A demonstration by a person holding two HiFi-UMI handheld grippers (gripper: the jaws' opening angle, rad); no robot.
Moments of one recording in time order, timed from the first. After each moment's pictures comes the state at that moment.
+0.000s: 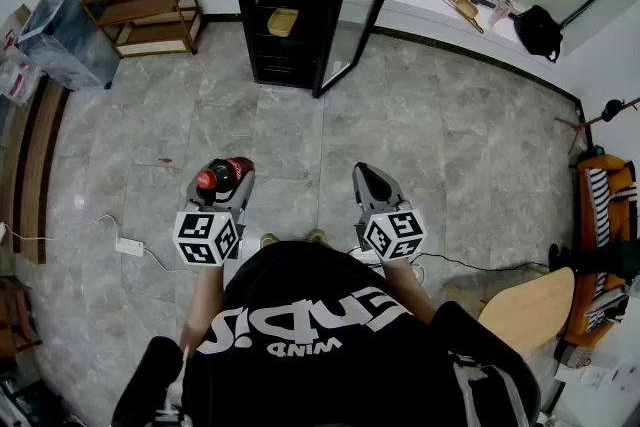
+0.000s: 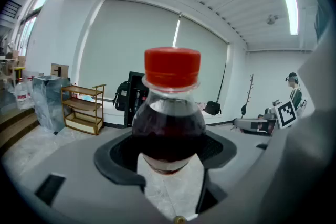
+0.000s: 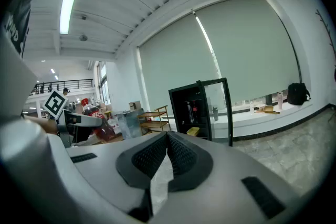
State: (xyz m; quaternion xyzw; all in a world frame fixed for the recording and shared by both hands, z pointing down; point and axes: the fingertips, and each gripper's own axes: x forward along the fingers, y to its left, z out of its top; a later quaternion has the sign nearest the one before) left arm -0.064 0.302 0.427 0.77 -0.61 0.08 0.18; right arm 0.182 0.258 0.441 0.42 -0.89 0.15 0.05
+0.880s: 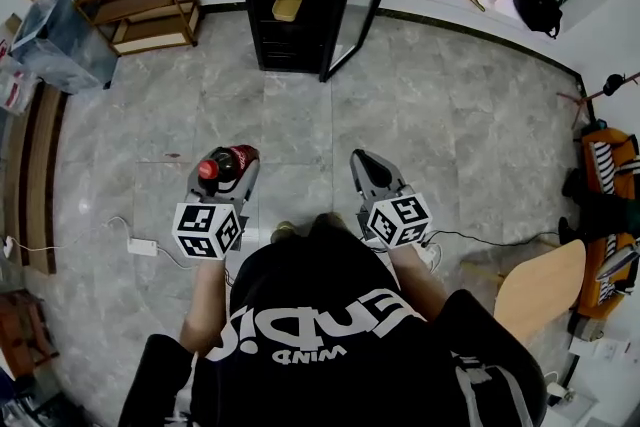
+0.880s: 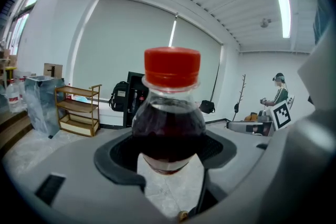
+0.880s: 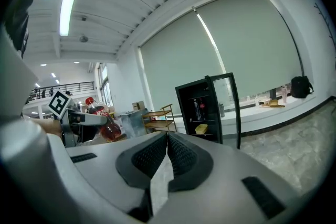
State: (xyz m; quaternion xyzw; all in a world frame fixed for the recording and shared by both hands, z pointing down) left arm -0.114 0.310 0.427 0.80 -0.57 0.09 0.17; right arm 0.112 0.280 0.450 0.41 -0.89 0.16 0.04
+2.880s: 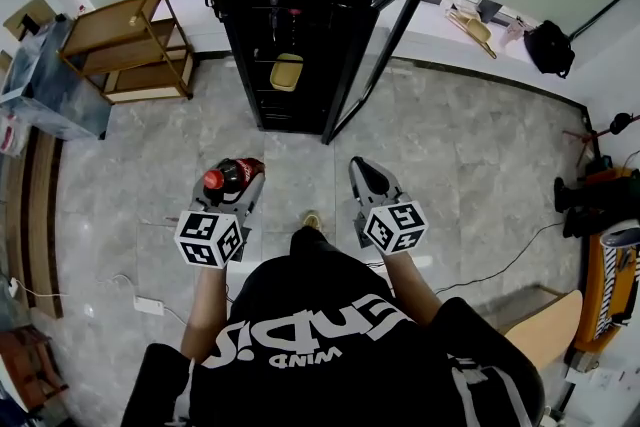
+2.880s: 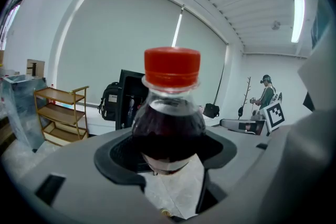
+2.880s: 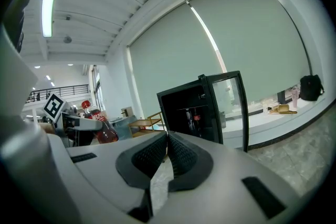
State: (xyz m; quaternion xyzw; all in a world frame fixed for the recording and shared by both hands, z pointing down) left arm -0.145 0.014 0.418 0.81 -0.55 0.09 0.19; right arm 0.070 -0.025 0.437 0.43 -0.89 0.17 0.03
